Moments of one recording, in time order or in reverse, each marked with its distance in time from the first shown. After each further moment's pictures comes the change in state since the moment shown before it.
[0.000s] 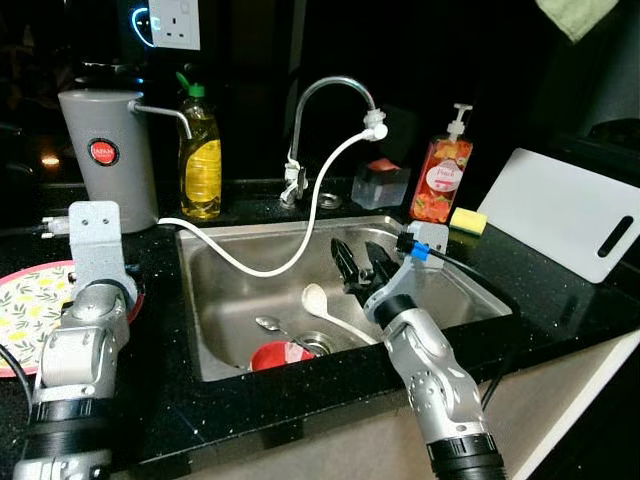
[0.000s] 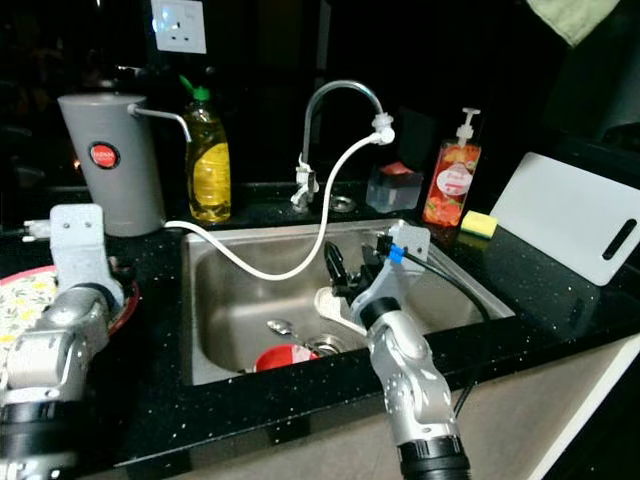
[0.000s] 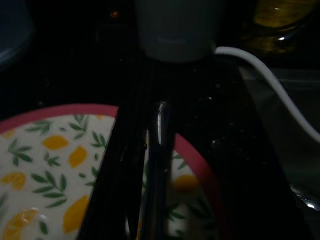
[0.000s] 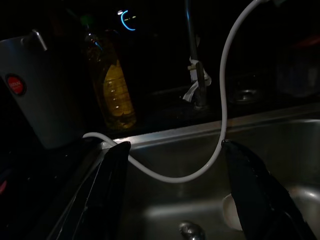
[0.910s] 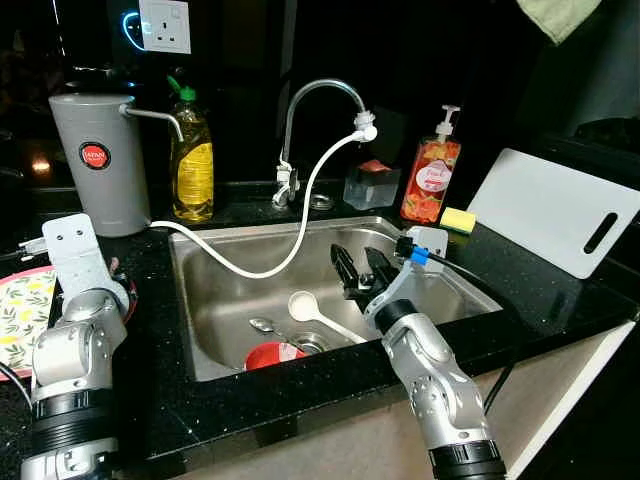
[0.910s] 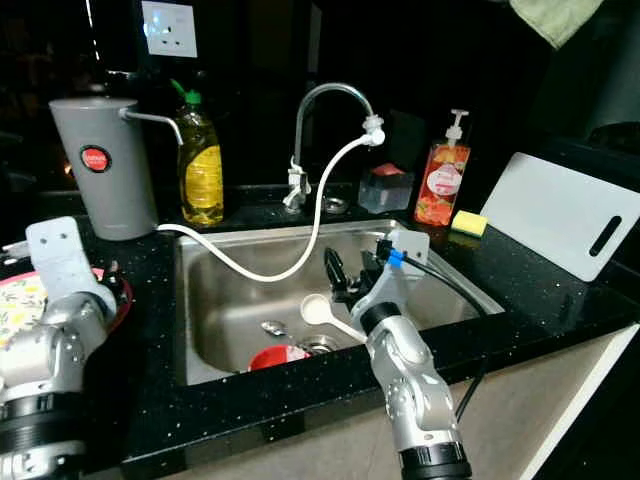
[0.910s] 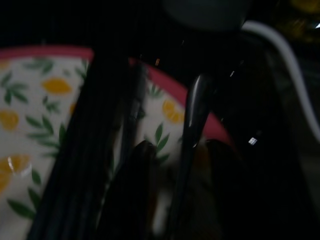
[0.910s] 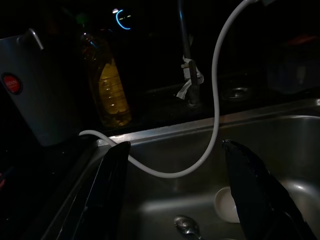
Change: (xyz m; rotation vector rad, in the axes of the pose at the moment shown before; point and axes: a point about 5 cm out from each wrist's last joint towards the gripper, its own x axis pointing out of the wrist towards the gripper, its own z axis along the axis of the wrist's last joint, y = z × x) left arm 0.006 0.013 -0.016 -0.168 0.124 0.104; right arm -0.003 -0.001 -0.002 0.001 0.022 -0.006
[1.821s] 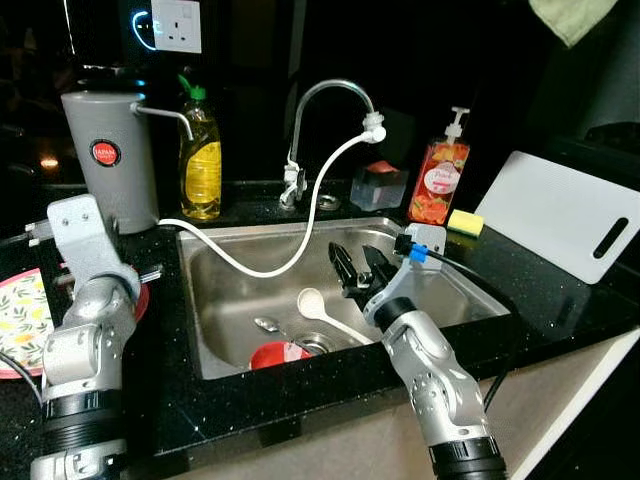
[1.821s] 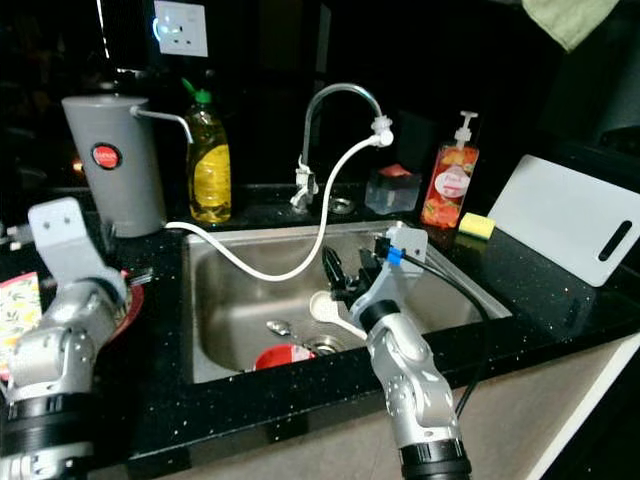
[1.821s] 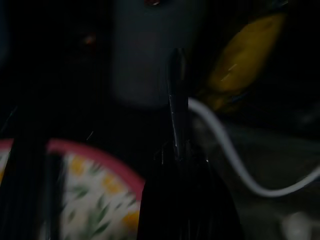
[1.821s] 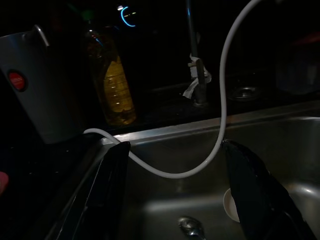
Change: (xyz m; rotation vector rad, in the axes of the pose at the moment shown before) left arm -0.023 -0.034 0.039 -0.022 -0.306 -0.271; right arm 0.002 0.000 0.003 -0.001 -0.003 0.010
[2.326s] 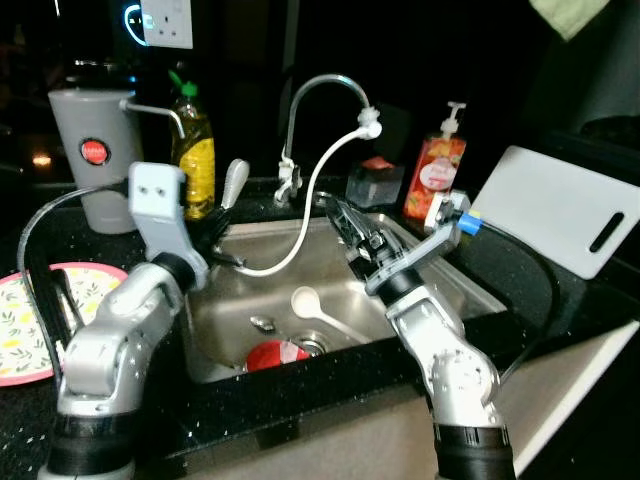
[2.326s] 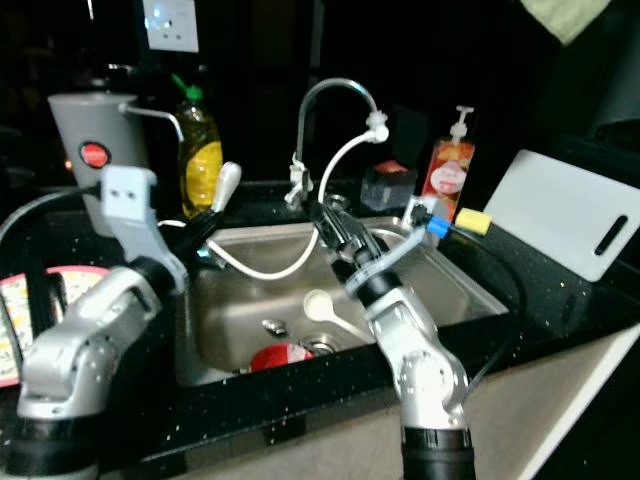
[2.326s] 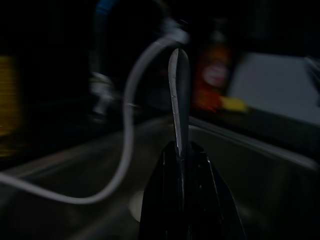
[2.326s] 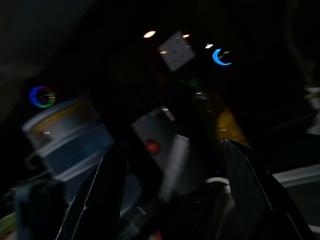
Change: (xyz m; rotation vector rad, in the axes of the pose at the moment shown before) left arm -0.056 -0.087 -0.004 0.064 -0.048 -0.820; right arm -0.001 0.039 0.056 0.479 -0.133 0.350
